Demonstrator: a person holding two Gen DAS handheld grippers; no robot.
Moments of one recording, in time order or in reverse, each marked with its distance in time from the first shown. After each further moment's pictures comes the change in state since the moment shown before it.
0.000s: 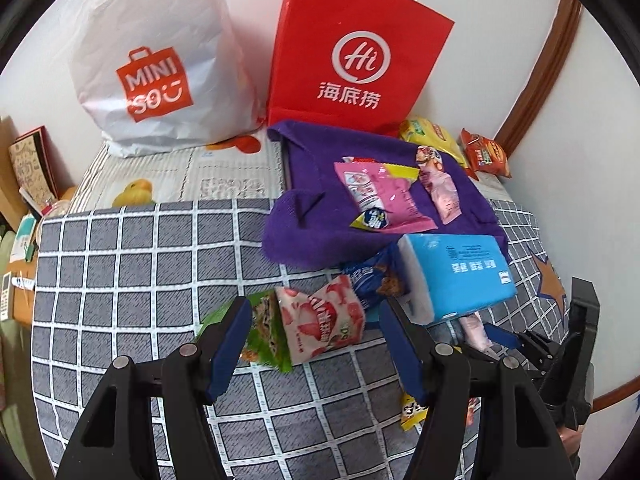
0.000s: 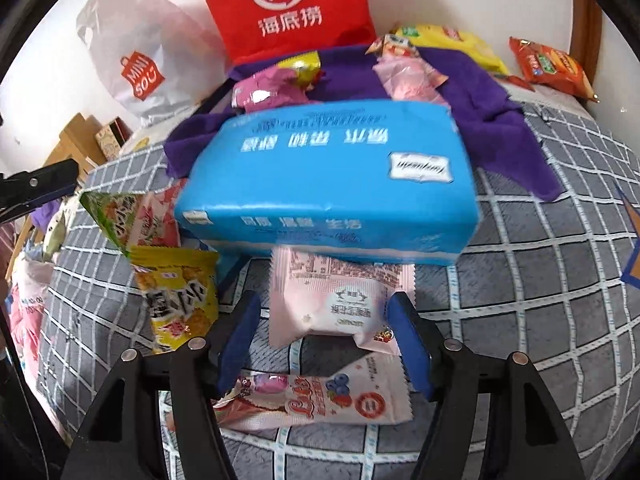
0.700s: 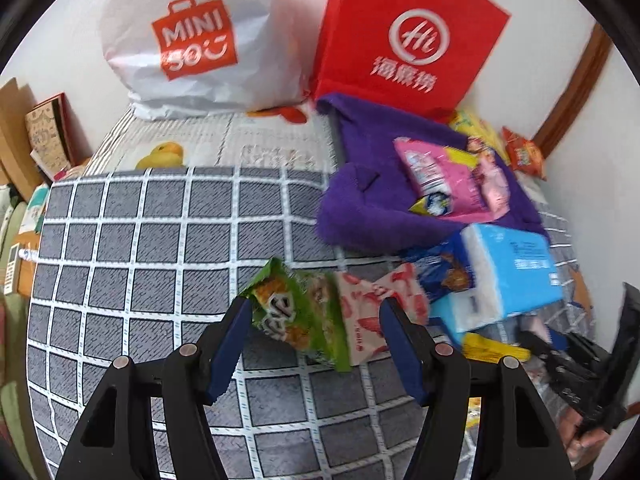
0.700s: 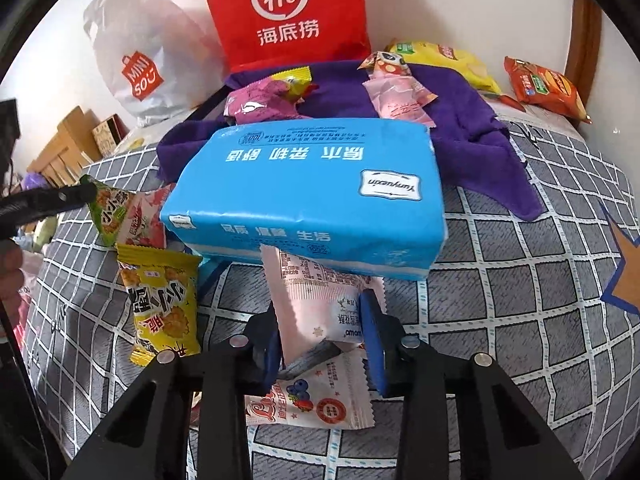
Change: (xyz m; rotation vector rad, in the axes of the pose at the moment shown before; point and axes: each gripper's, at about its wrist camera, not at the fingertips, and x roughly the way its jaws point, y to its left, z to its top) left arm 0.037 0.036 -0.008 -0.075 0.056 0.091; right arm -0.012 -0.012 -0.002 -0.033 -0.054 -0.024
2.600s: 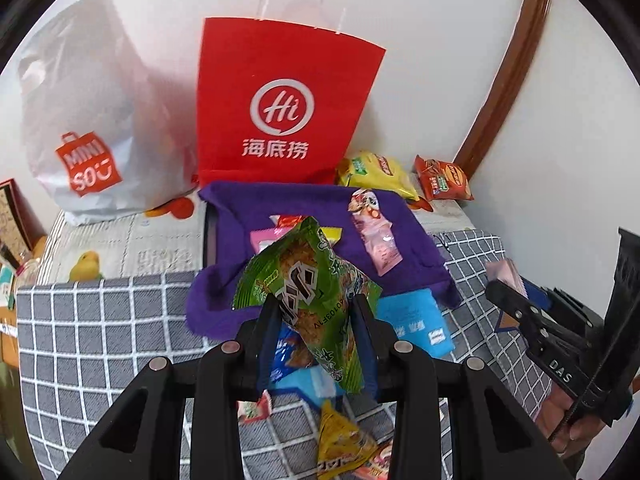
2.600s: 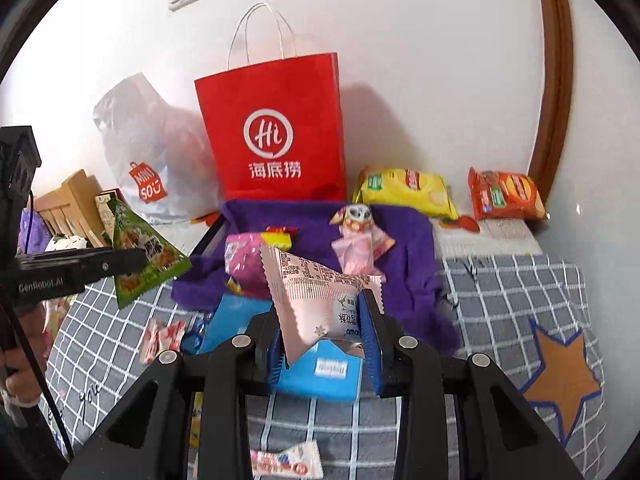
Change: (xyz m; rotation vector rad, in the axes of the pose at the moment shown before) left arm -0.059 -0.114 0.051 0.153 -0.140 -0.167; right arm -0.096 -0.015 0.091 -0.029 -0.268 -0.063
